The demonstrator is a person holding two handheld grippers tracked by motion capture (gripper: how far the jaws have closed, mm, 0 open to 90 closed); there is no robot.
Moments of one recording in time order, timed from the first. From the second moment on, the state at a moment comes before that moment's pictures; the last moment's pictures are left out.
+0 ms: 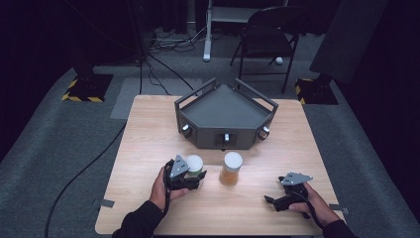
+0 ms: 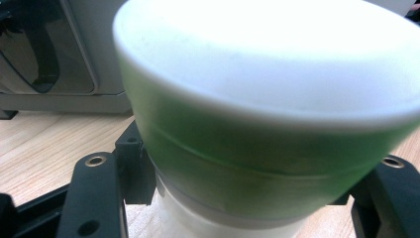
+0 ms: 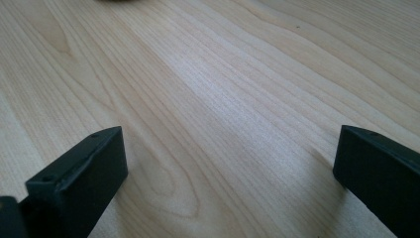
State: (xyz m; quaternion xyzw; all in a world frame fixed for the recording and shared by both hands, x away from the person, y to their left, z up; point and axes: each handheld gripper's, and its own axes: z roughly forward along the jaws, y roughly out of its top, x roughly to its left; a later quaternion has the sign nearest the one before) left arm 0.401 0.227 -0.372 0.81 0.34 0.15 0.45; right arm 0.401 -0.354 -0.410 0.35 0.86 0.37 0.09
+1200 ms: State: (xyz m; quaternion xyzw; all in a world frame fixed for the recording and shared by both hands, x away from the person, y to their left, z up) left arm 0.418 0.231 -0.330 0.79 0.34 0.17 0.47; right arm 0.401 -0.354 -0.410 0.35 0.86 0.37 0.09
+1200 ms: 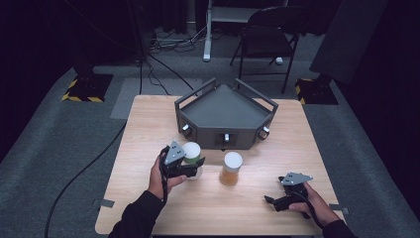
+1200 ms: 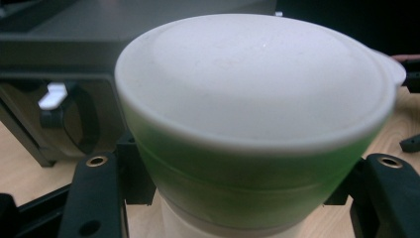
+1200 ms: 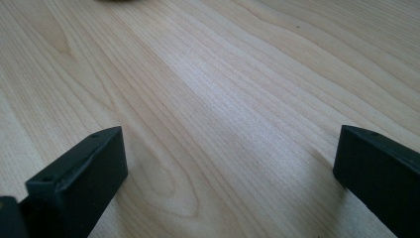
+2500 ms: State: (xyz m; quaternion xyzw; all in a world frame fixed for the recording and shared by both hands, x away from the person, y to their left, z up) left arm 0.466 0.199 -0.258 0.77 0.31 0.22 0.51; right arm 0.401 -0.354 -0.410 0.35 0.86 0.37 0.09
